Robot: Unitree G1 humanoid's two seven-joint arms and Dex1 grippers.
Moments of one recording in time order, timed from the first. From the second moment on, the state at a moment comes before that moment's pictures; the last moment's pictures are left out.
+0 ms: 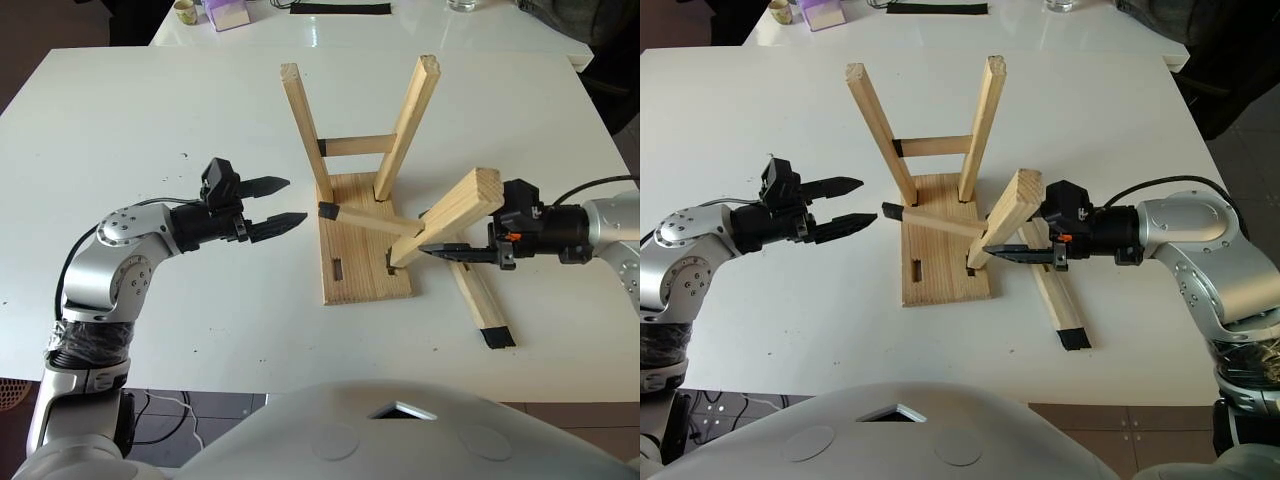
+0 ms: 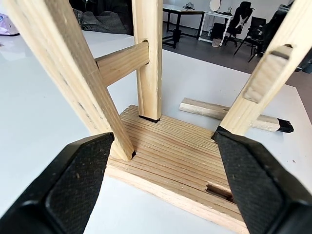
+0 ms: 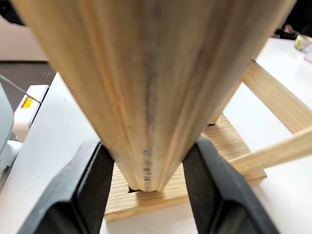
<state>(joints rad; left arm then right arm) -0.09 0.69 0.04 -0.22 -0.64 0.49 -1.02 -0.05 -0.92 0.00 -0.51 0.61 0.43 1.16</state>
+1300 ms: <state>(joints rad) -0.11 0.66 0.01 -0.21 -0.59 0.49 -1.03 -0.33 -0.92 0.26 -0.10 0.51 0.32 1.41</state>
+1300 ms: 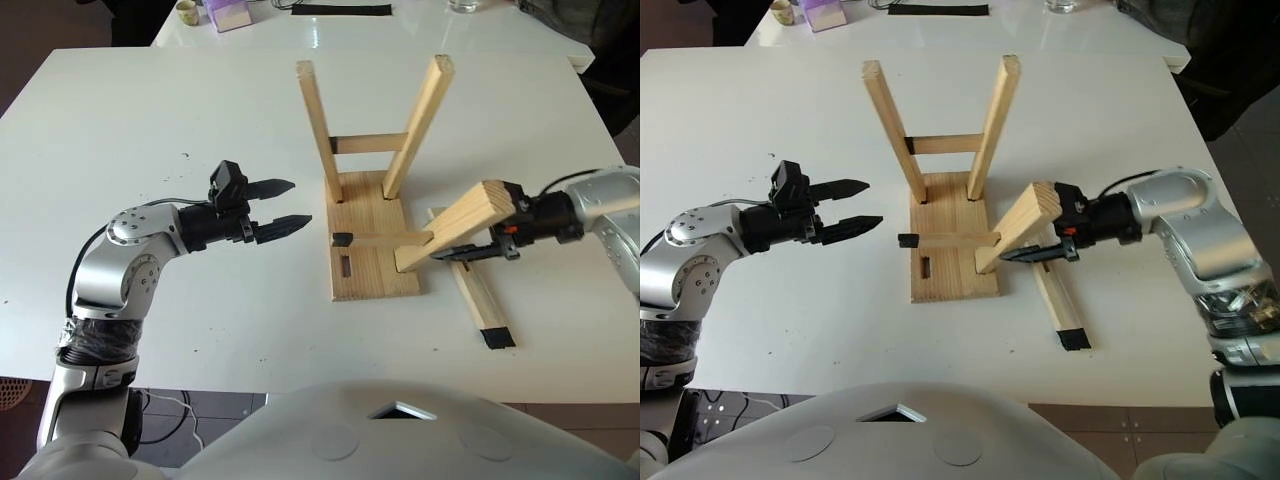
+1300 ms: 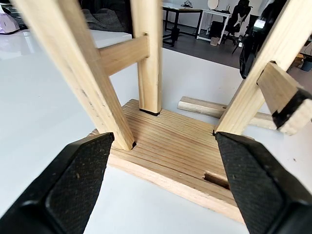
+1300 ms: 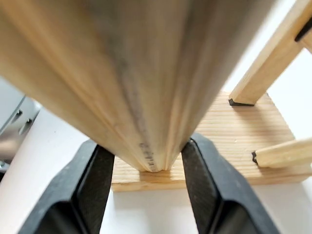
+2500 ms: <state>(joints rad) 0.15 0.62 0.35 -0.31 -0.61 0.47 -0.80 0.72 -0.51 -0.15 -0.80 0.17 0.55 0.46</state>
